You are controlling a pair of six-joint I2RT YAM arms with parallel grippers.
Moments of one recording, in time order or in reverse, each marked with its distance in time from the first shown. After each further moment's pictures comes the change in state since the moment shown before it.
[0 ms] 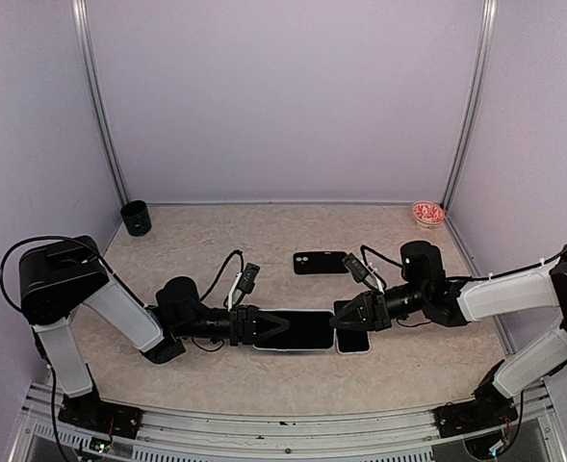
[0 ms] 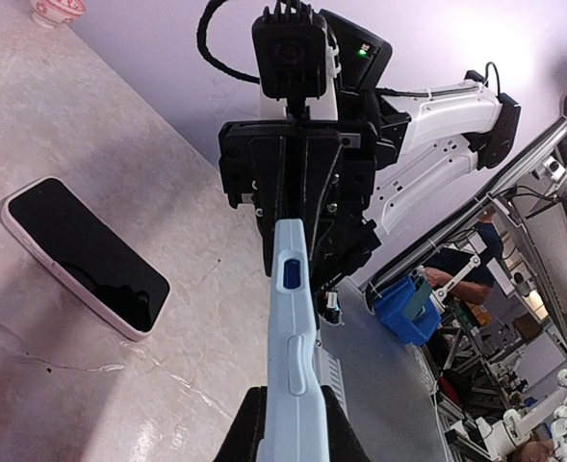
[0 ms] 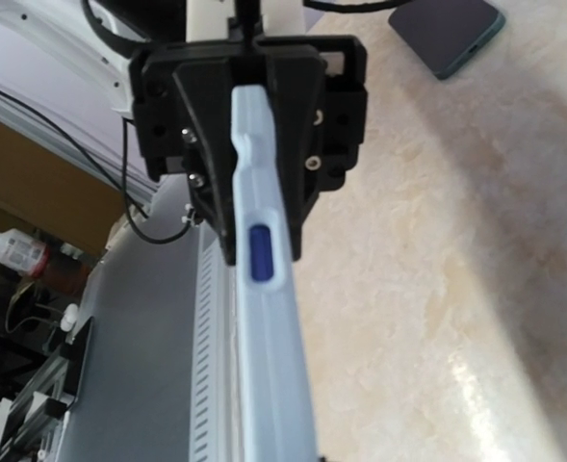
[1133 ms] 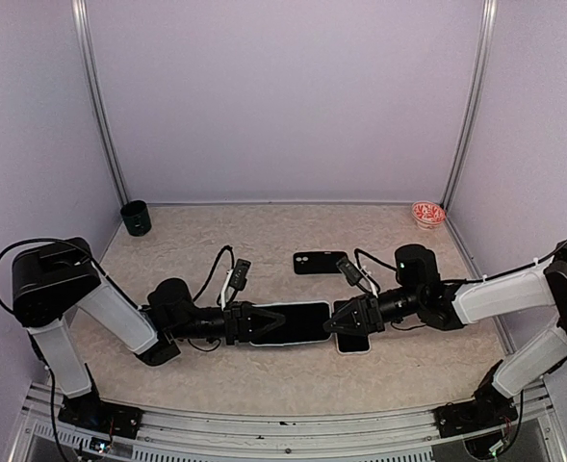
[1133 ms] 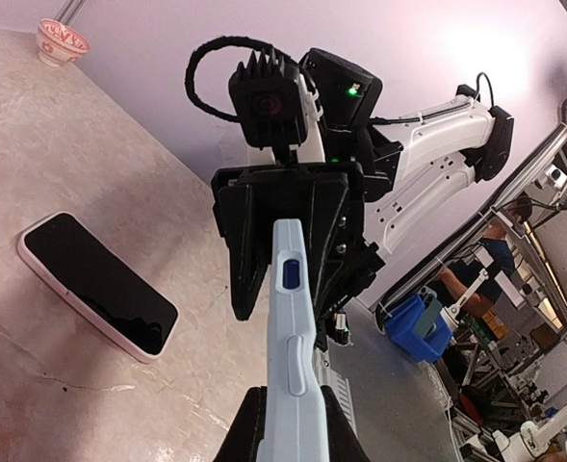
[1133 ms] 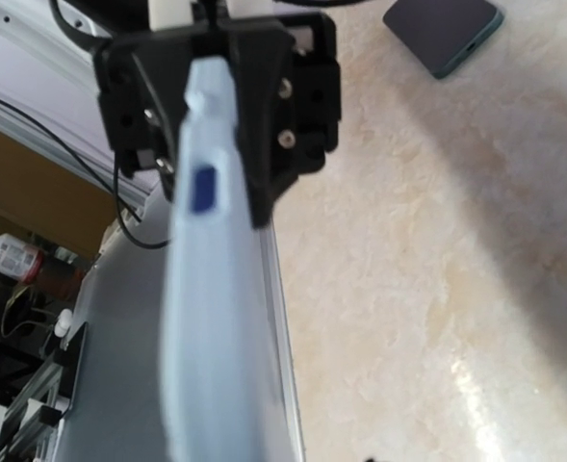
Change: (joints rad) left arm -0.003 -0.041 -0.039 0.039 -0.072 0.029; right arm 0.042 0.024 0.001 0.040 0.053 0.019
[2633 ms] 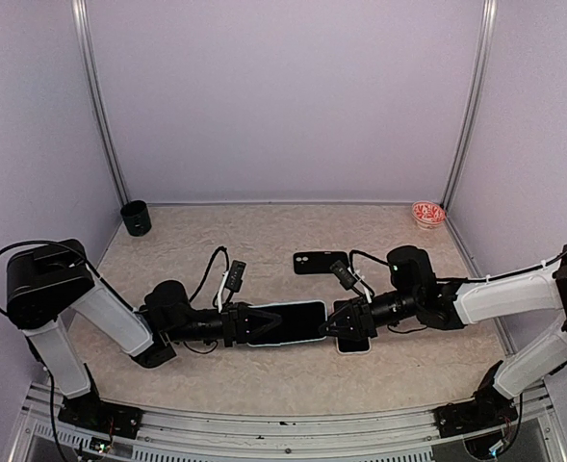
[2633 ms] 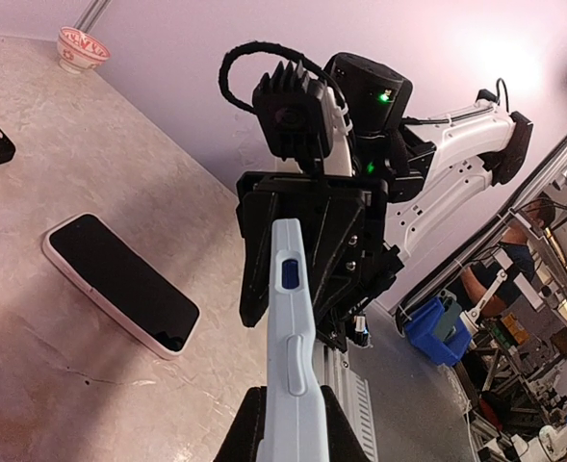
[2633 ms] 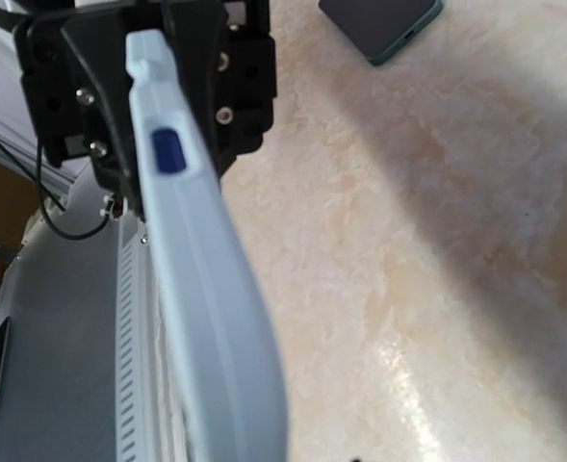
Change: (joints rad) left arm -0.006 -0.035 -0.035 -0.023 -0.055 0.044; right arm 0.058 -0.031 0.036 -0.161 0.171 -0.114
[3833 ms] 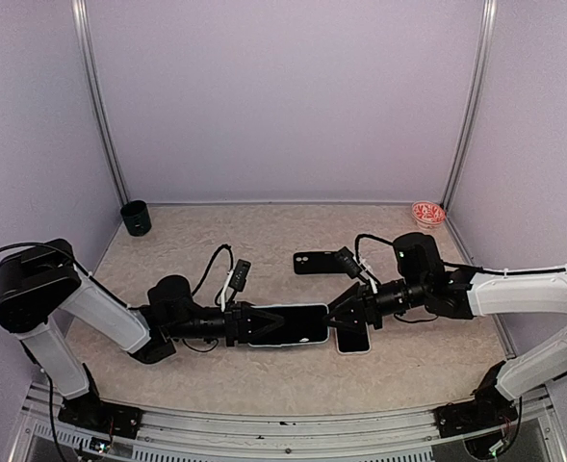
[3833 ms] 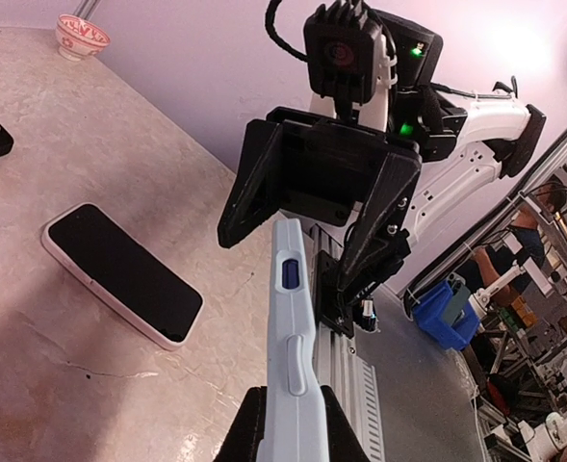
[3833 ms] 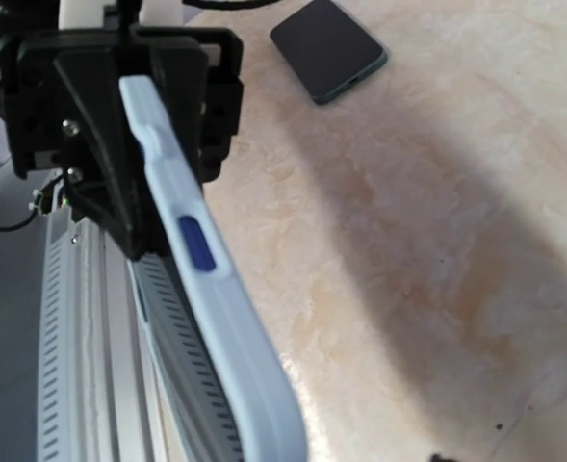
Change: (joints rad) left arm -0.005 -0.062 0.031 -0.158 0.013 0.053; right arm -0.013 -0.109 0.077 -0.226 0.114 -0.195
